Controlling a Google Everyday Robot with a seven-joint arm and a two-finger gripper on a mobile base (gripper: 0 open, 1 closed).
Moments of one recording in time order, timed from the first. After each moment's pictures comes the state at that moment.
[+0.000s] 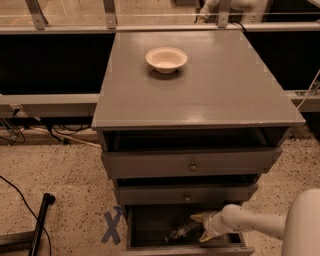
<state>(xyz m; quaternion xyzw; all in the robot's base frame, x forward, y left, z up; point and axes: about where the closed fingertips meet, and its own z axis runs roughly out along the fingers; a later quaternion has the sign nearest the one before) 0.493 -0.174 0.231 -0.81 0.52 0.04 0.25</state>
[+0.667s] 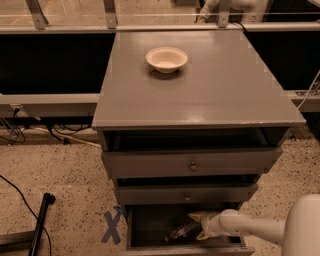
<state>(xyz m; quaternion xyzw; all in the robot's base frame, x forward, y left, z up) 0.505 -0.172 0.216 -0.80 0.52 0.00 0.28</state>
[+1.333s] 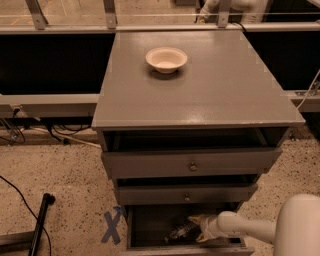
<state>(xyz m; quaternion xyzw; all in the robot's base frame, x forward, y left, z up) 0.504 -0.172 0.188 -0.81 0.52 0.00 0.27</state>
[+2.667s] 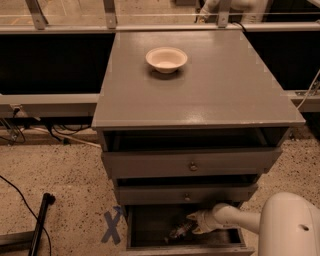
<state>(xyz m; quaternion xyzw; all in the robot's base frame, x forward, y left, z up) 0.532 -0.168 0.155 -0.82 0.52 0.03 0.26</state>
